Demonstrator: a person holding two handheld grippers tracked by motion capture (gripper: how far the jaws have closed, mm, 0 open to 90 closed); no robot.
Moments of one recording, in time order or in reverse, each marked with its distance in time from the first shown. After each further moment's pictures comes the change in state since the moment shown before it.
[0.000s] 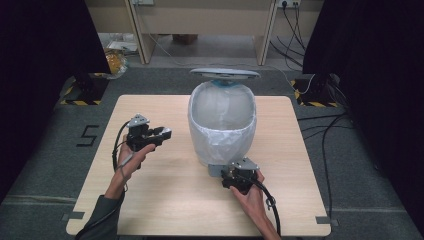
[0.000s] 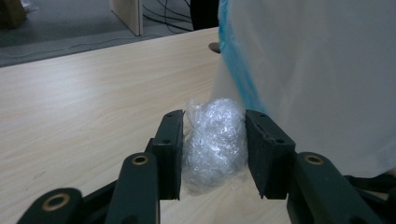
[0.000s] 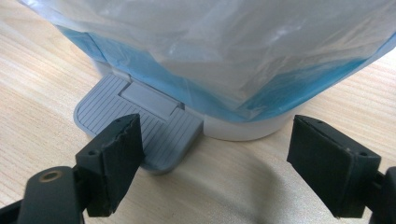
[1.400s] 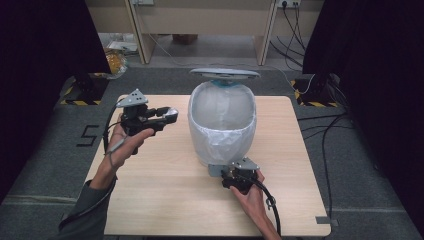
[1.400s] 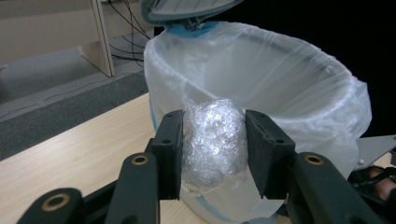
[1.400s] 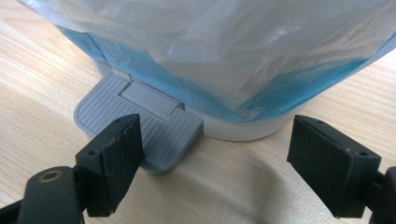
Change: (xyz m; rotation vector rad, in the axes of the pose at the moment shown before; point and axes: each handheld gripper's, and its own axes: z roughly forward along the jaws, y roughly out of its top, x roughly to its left) left arm -0.056 0.090 -0.052 -0.074 -0.116 0.142; right arm -0.001 0.000 0.000 0.000 0.002 -0.002
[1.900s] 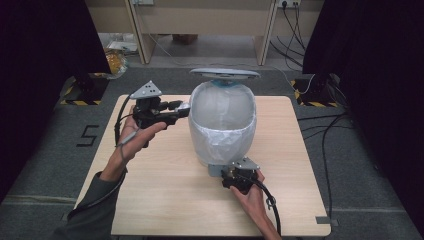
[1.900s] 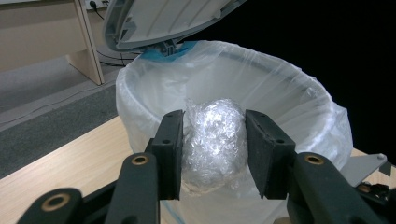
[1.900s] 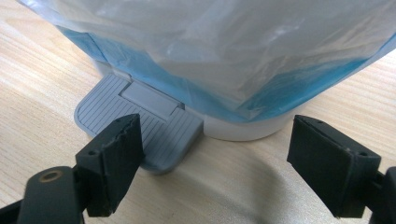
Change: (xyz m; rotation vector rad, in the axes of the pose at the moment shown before) left arm -0.017 0.024 0.022 -0.003 -0.039 0.023; right arm 0.000 0.000 0.000 -0.001 0.003 0.000
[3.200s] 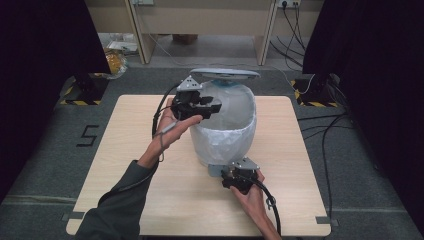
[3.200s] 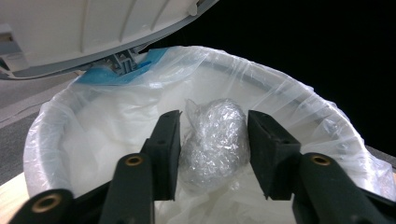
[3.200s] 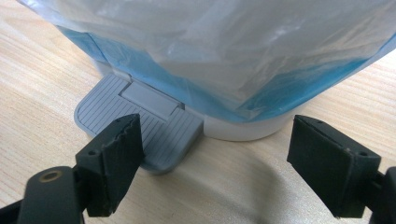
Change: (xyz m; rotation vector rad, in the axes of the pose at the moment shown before) left arm -0.025 0.020 0.082 0.062 -0.014 0.030; right arm 0.000 0.000 0.000 0.000 0.001 -0.001
